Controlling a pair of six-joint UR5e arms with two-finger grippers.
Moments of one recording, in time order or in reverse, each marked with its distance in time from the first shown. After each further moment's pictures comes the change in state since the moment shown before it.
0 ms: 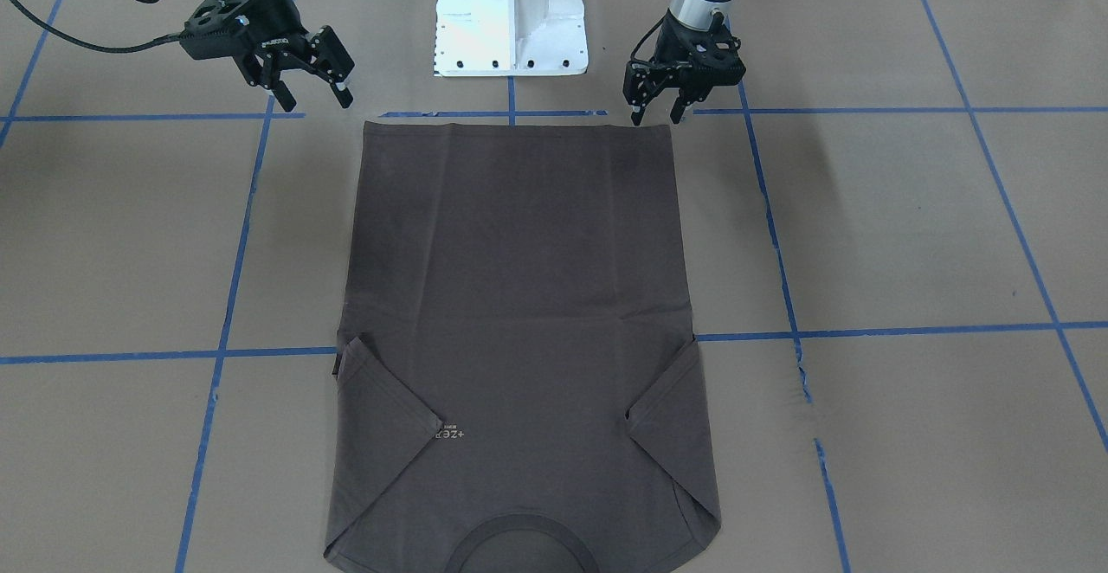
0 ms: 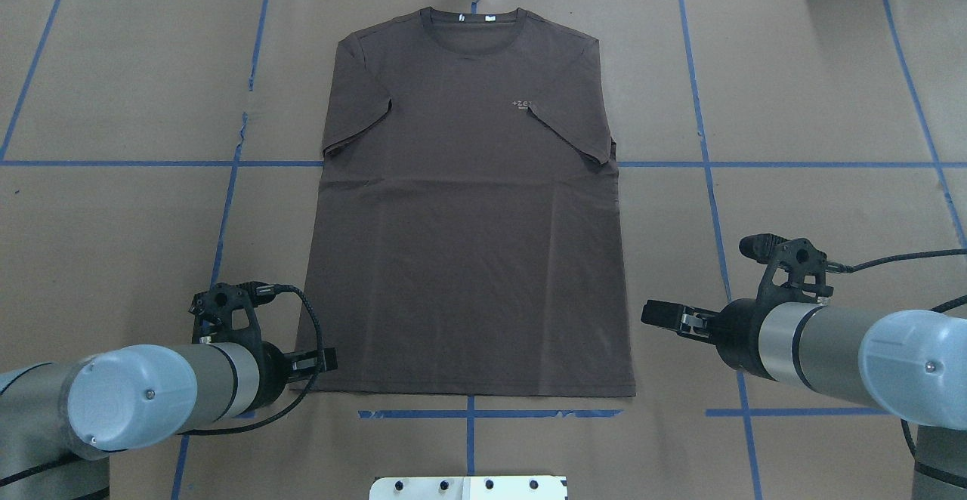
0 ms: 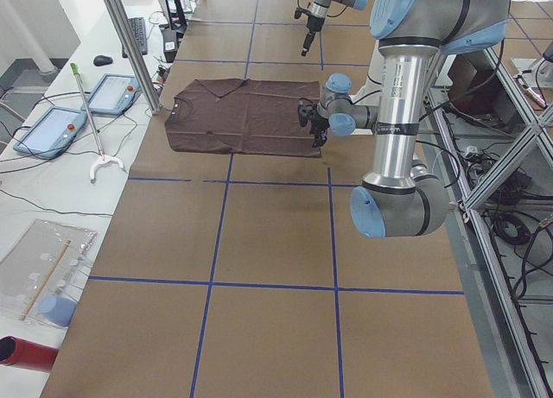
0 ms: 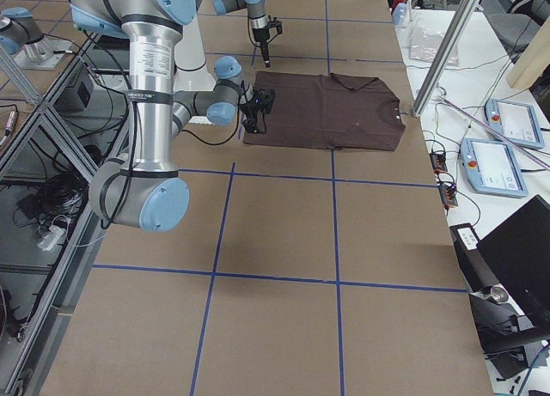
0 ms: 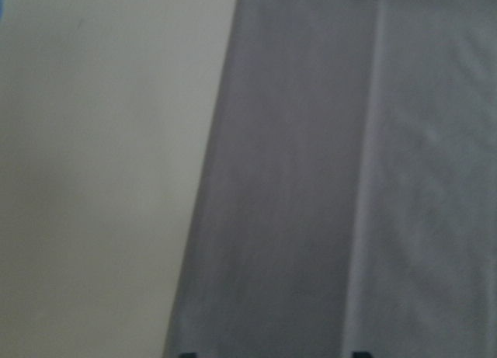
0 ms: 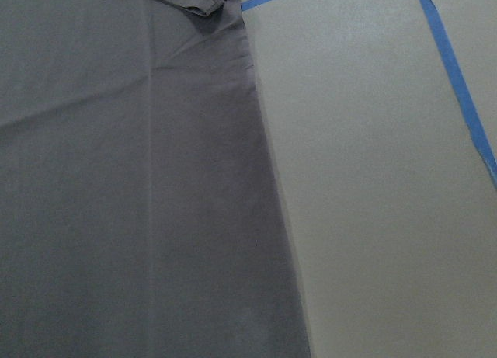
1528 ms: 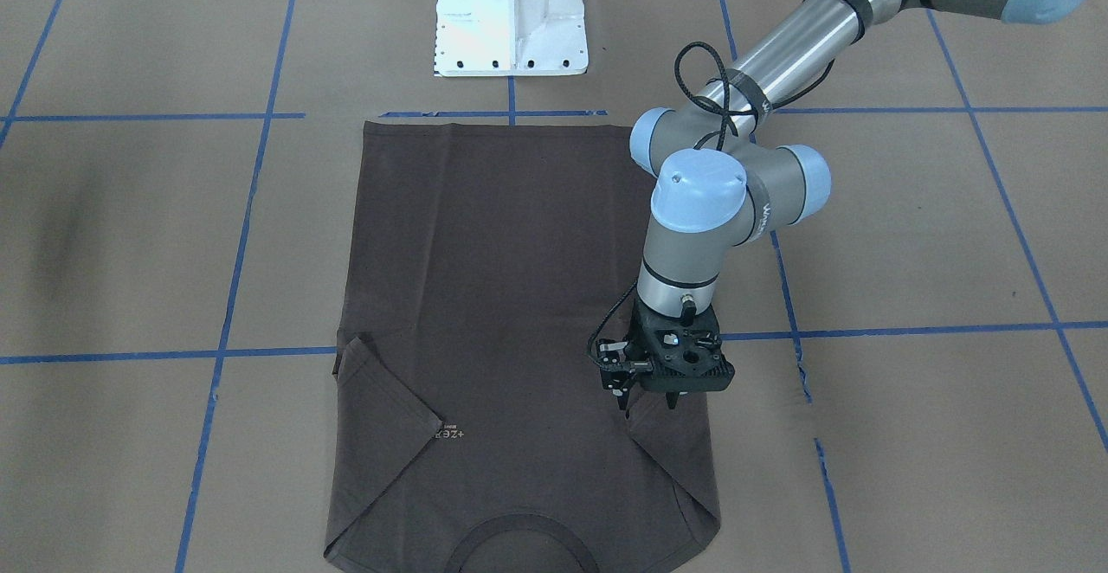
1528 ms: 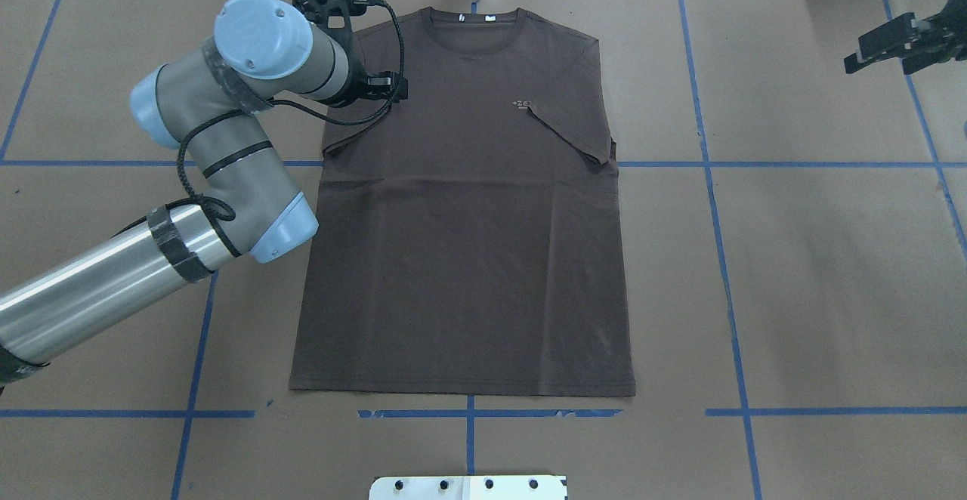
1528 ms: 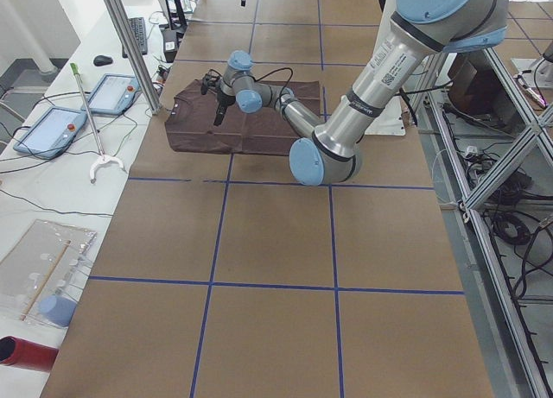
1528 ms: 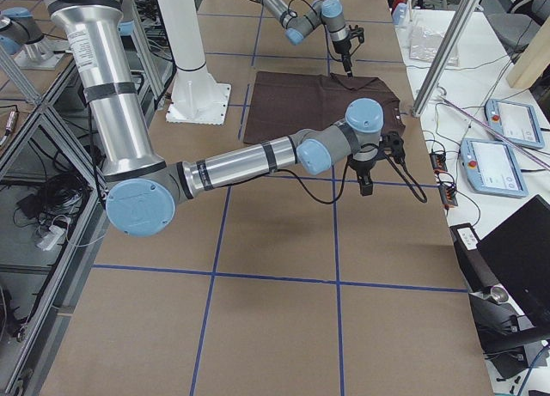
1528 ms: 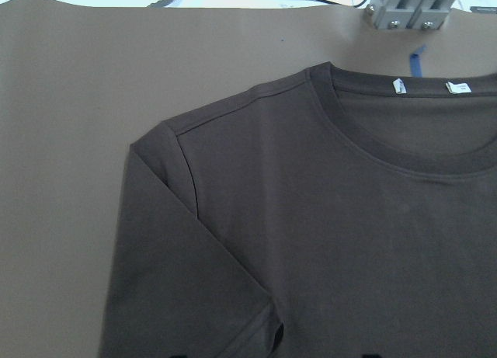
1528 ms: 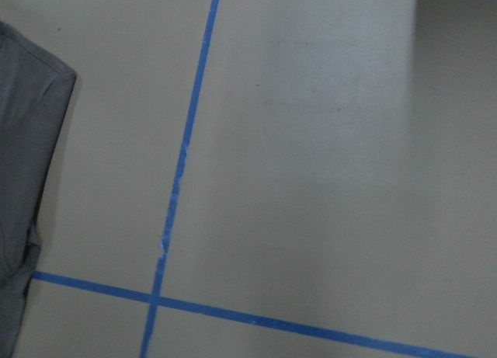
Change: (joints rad) left arm -0.523 -0.572 0.615 -0.101 -0.222 0.565; right arm 0.916 0.290 -0.480 -0.184 0.765 -0.966
